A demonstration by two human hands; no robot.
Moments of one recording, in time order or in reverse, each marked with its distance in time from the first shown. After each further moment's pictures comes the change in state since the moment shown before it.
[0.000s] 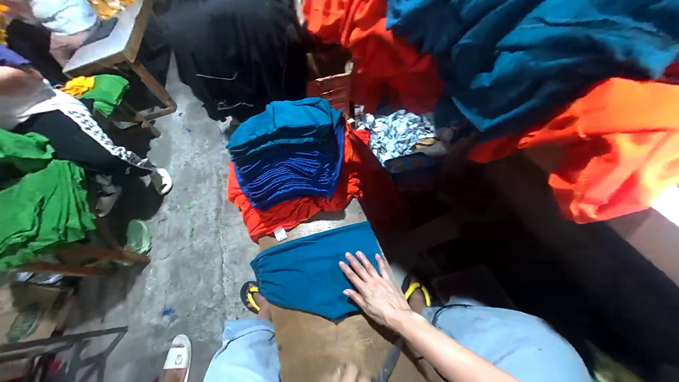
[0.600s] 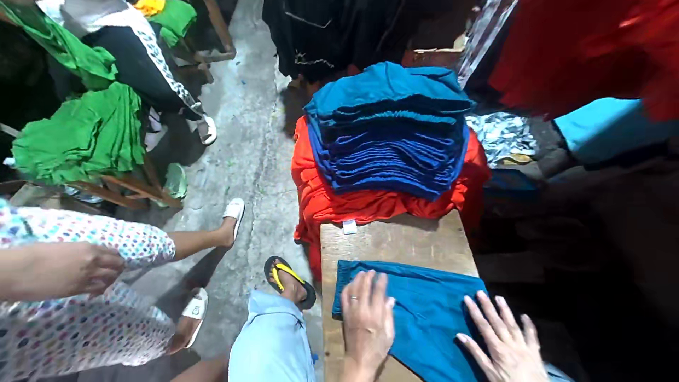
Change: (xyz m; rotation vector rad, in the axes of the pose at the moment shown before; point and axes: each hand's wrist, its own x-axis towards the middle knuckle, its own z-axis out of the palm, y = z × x) left_hand 0.111 -0.102 0.004 -0.088 0.729 -0.275; right_hand -0.047 0.042 0.013 -0.160 0.307 0.056
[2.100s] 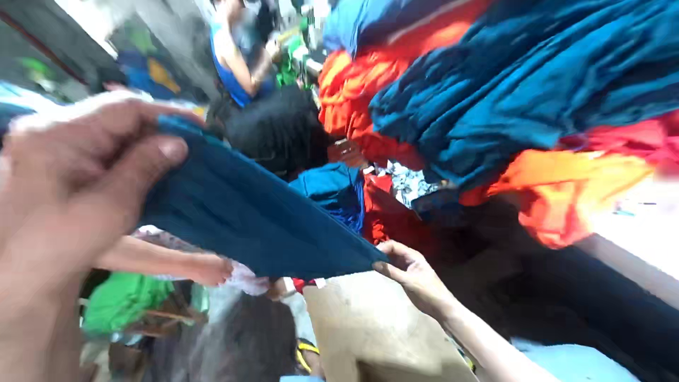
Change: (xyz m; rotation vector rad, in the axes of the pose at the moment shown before) left_hand 0.257 0.200 -0.402 0.074 -0.111 0.839; right_hand 0.106 -0.089 -0.166 1.531 0.353 -0.117
